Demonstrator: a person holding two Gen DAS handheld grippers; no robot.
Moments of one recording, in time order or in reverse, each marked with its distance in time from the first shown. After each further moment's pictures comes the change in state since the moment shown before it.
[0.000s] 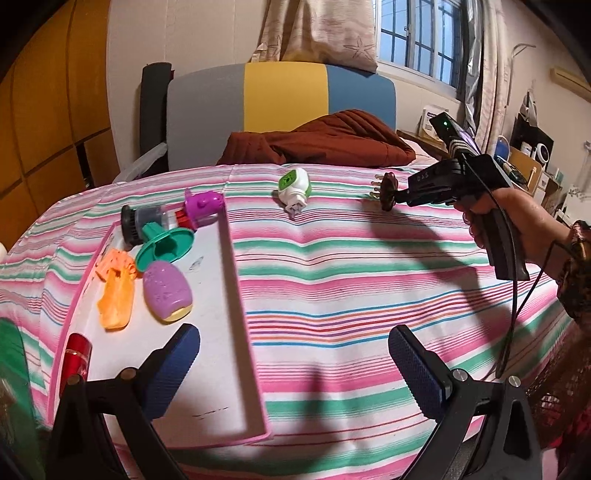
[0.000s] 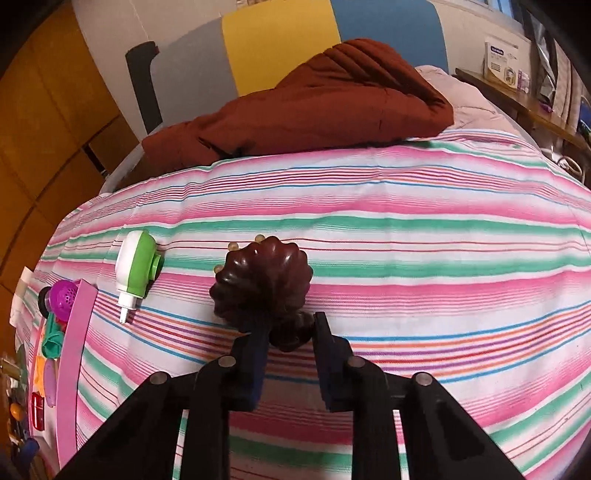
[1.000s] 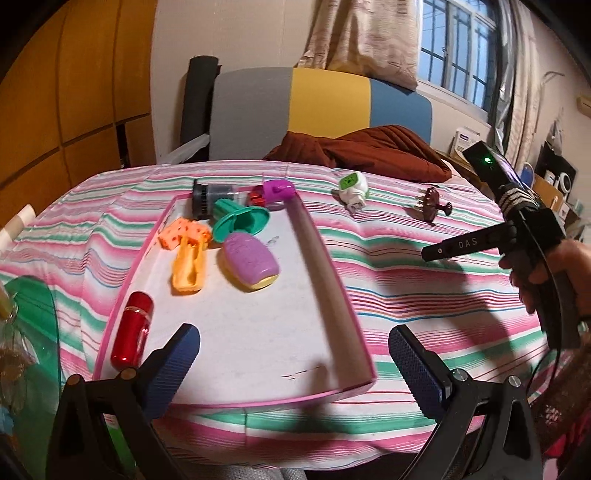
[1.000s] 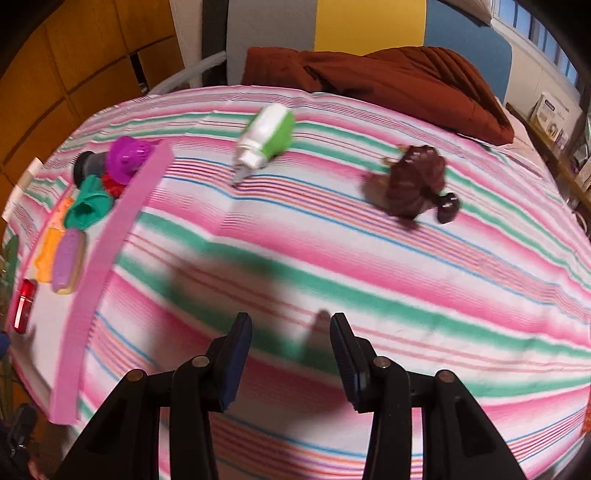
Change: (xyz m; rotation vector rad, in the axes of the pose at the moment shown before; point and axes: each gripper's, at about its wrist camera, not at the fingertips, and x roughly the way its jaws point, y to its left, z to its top) left arm -0.031 0.061 -0.029 -0.106 -0.032 0.069; right arm -0.013 0.116 -0.084 -0.284 0.146 -0.084
